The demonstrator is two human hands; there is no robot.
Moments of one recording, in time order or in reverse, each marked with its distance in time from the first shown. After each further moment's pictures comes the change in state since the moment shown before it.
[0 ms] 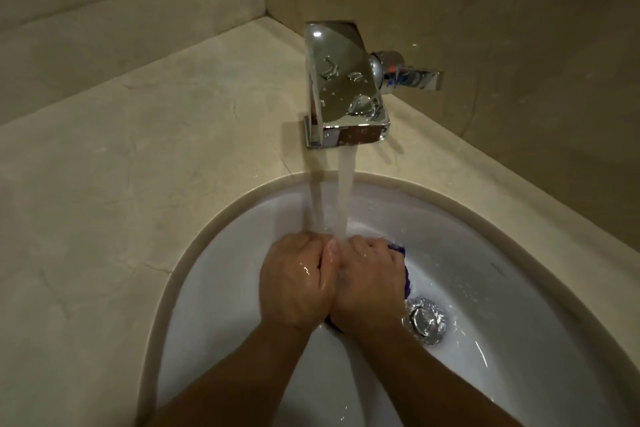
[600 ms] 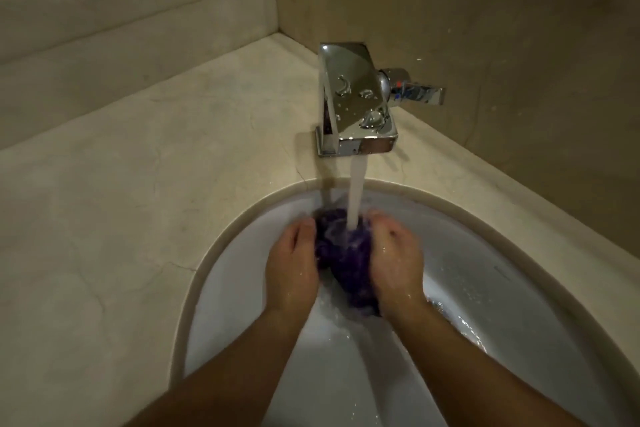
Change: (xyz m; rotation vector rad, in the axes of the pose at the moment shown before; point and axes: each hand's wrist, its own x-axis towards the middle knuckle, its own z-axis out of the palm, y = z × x) left_hand 0.014 0.011 -0.023 -0.810 -0.075 -0.711; right_hand 0.026 -0.008 -0.045 1.062 0.039 0.586
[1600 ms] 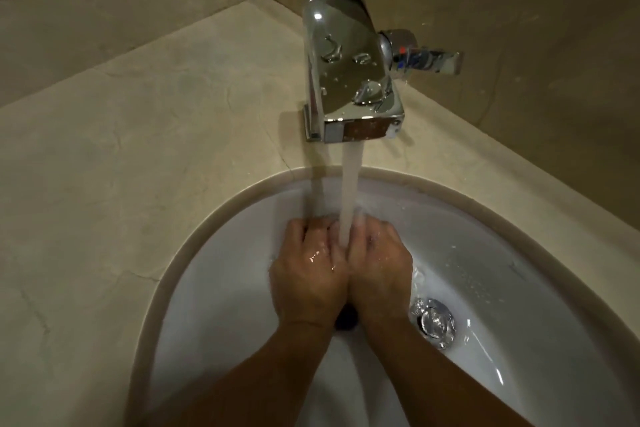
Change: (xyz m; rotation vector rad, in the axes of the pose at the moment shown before) left_hand 0.006 -0.033 0.032 0.761 0.258 0.522; right_hand 0.009 0.048 0.021 -0.413 0.171 -0.457
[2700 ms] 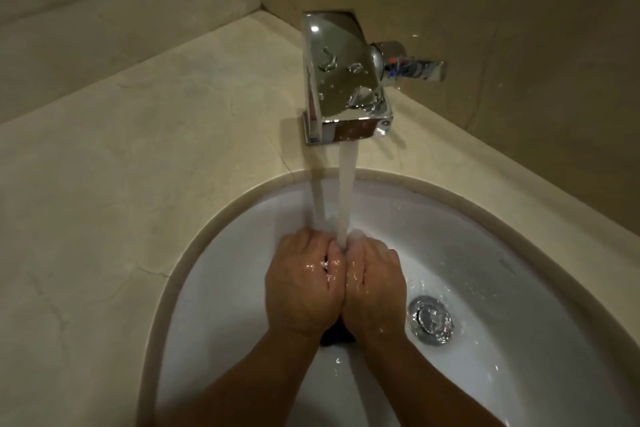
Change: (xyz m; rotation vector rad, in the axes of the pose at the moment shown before) left_hand -0.006 -0.014 -0.011 -0.036 -0.052 0.233; right_hand -0.022 0.016 -0.001 -0.169 -0.015 -0.270
